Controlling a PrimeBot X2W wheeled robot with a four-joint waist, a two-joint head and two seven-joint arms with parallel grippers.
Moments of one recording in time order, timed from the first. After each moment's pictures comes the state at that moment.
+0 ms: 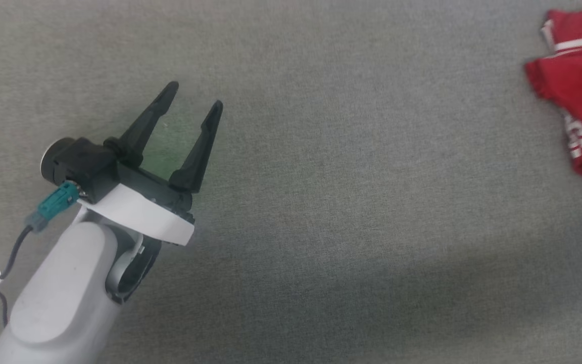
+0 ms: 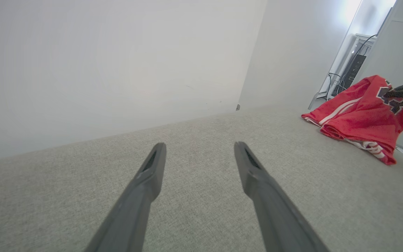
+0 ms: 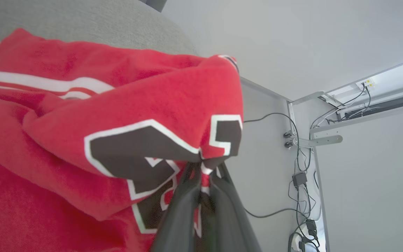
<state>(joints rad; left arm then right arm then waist) -0.52 0.41 -0.38 0.14 -0.52 -0.13 -0.26 -0.92 -0.77 0.25 0.76 0.22 0.13 0.28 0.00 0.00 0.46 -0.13</state>
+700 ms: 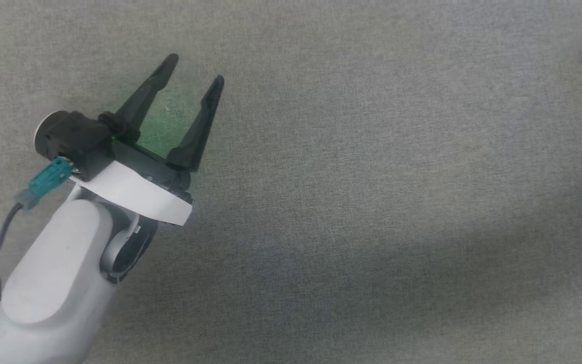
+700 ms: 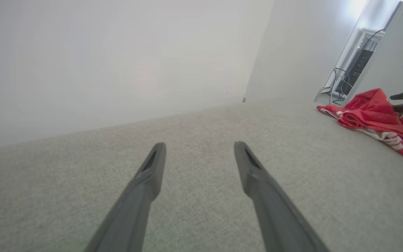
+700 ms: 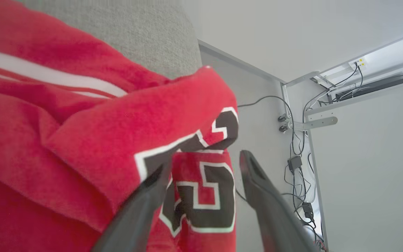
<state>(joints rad) -0.61 0.44 -0.43 0.15 -0.55 -0.13 -0.26 -1.02 -0.68 0.00 1.04 -0.06 0.13 0.12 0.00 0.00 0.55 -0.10</state>
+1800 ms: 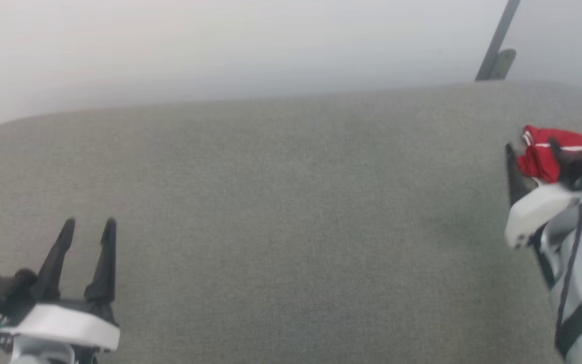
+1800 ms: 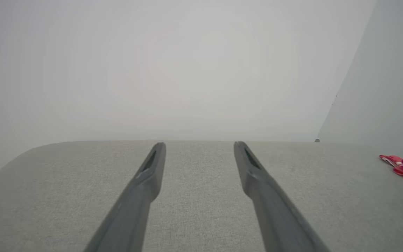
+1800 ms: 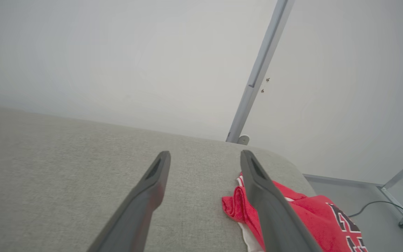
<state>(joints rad) -0.05 0.34 0.01 0.13 -0.47 -0.13 -0.26 -0.60 -0.21 -0.15 0.79 -0.10 0.13 -0.26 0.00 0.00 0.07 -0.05</state>
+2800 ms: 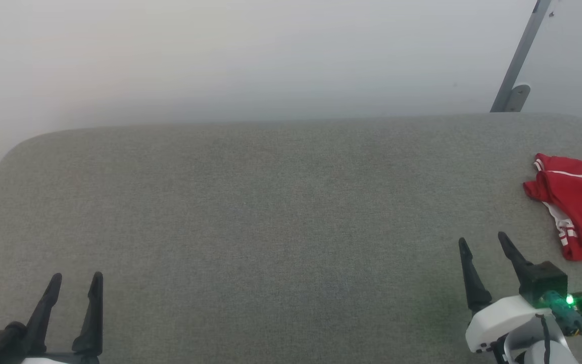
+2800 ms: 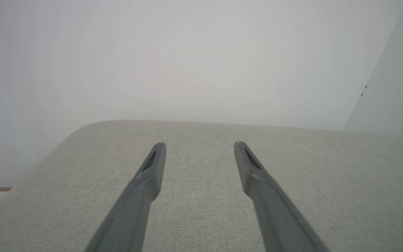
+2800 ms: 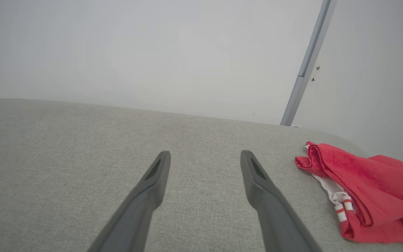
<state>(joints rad) 0.14 0.33 0.08 0.08 -0.44 -0.13 -0.26 -0.11 -0.08 -0.07 0.35 0.01 0.13 -0.26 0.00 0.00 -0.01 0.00</state>
